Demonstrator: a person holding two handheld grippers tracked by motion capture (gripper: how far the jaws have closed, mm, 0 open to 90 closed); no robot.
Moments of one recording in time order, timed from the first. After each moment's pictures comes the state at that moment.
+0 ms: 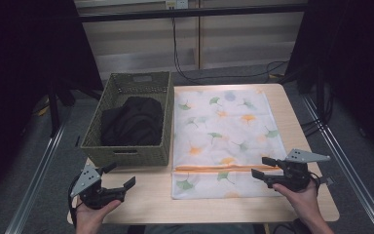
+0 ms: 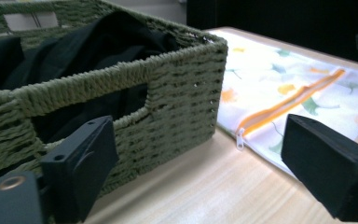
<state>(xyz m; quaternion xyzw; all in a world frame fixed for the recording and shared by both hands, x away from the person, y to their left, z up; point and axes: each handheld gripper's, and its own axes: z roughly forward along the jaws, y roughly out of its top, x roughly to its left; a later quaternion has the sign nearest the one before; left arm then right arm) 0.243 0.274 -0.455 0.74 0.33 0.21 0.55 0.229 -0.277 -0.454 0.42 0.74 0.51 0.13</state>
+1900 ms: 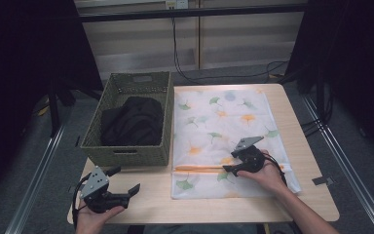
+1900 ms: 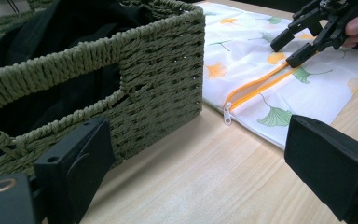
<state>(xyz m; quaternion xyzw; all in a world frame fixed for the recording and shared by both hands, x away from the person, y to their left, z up) 0.237 0.264 -0.456 0.78 0.31 0.20 0.51 0.322 -0.203 -0.503 0.33 0.87 0.35 0.11</state>
